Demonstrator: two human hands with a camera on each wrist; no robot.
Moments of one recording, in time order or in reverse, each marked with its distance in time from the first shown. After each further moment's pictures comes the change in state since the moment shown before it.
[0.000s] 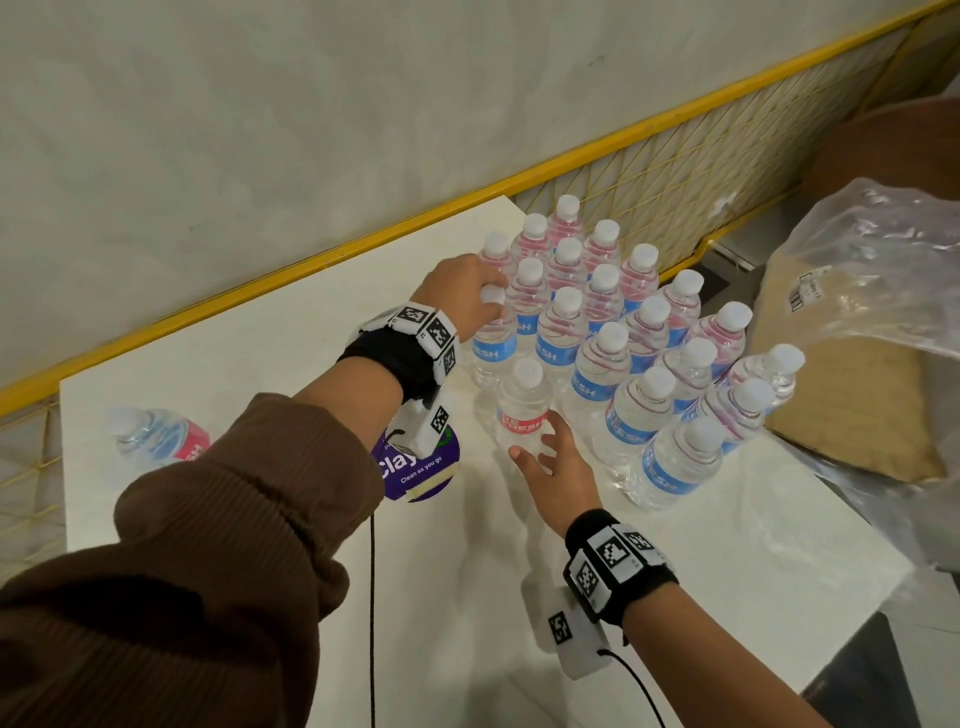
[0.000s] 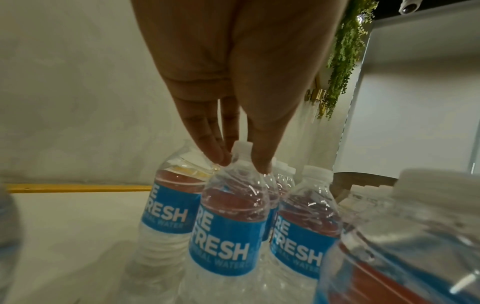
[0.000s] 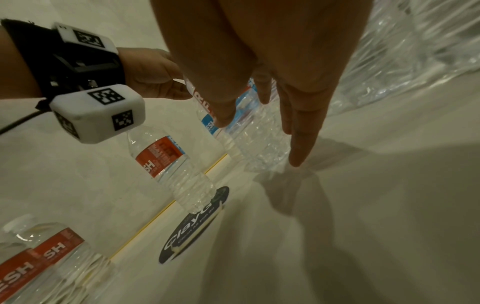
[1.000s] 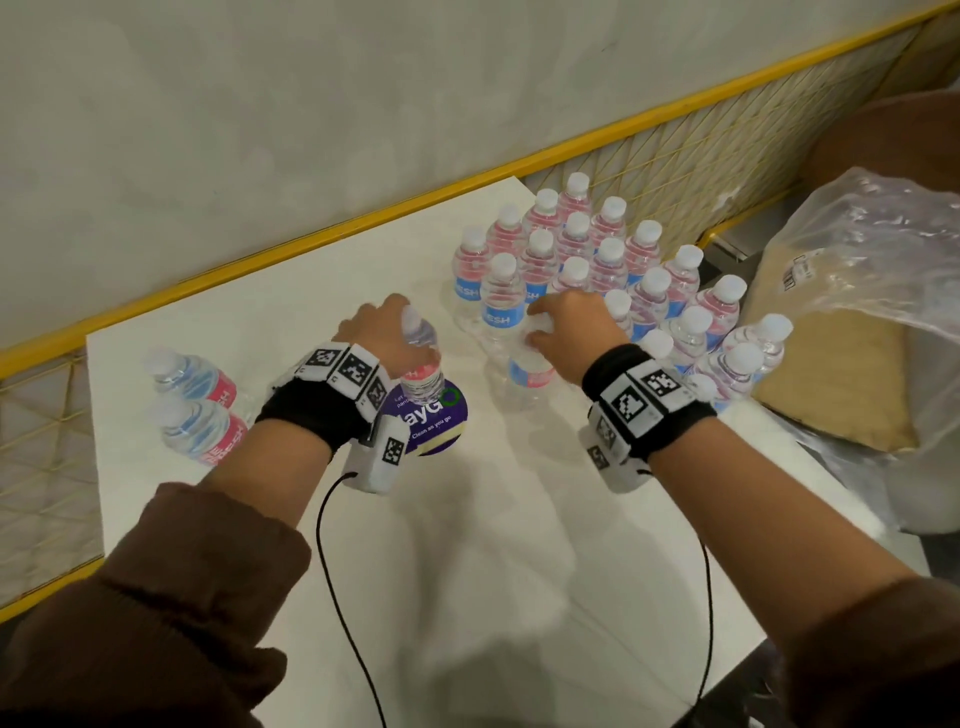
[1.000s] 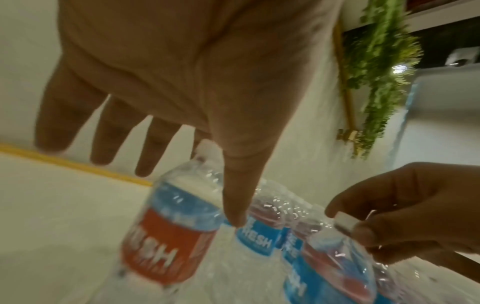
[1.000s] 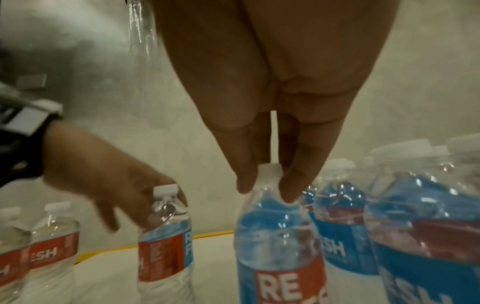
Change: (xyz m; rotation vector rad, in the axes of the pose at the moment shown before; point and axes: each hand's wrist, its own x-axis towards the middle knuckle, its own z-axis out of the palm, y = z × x) left_hand -0.105 -0.055 -0.010 0.015 -0.153 -0.484; right_hand -0.003 -0.131 -0.045 -0.832 -0.017 -0.405
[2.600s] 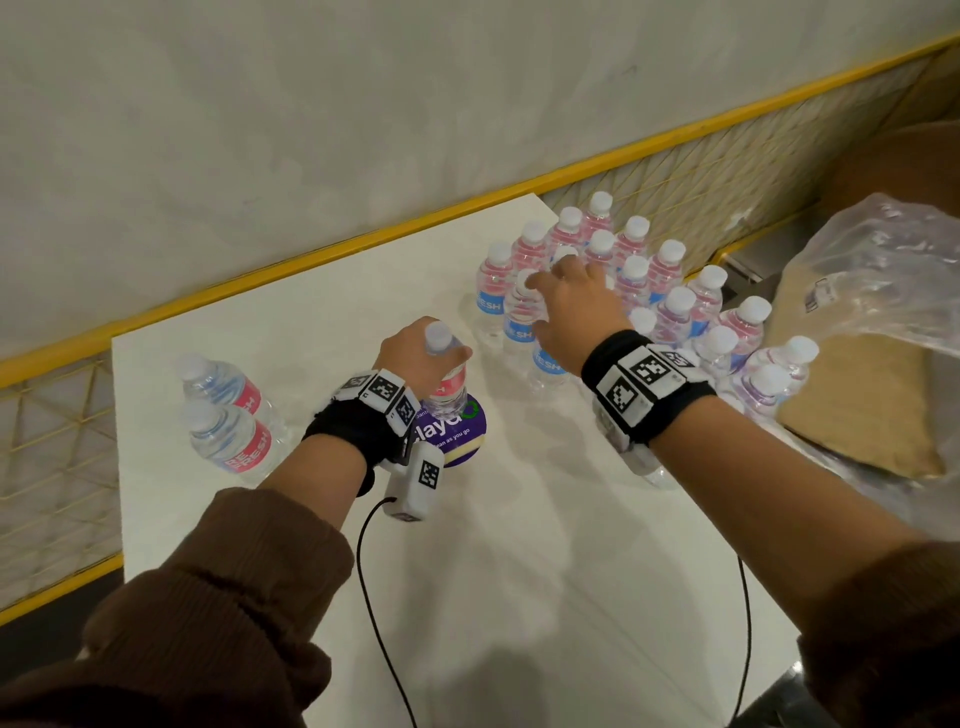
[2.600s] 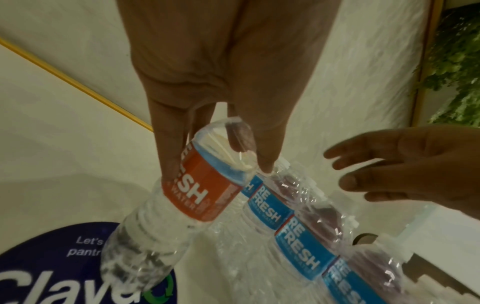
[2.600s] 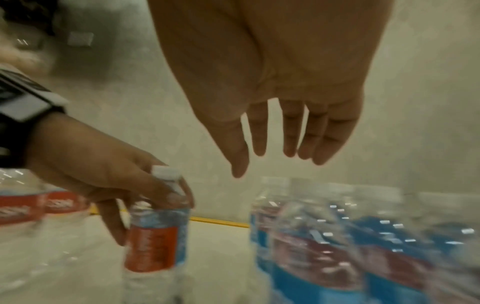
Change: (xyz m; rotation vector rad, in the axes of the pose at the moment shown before) left_hand 0.005 -0.004 0.023 -0.391 0.108 0.029; right_hand 0.028 -0.022 0.003 -0.285 0.112 -0.127
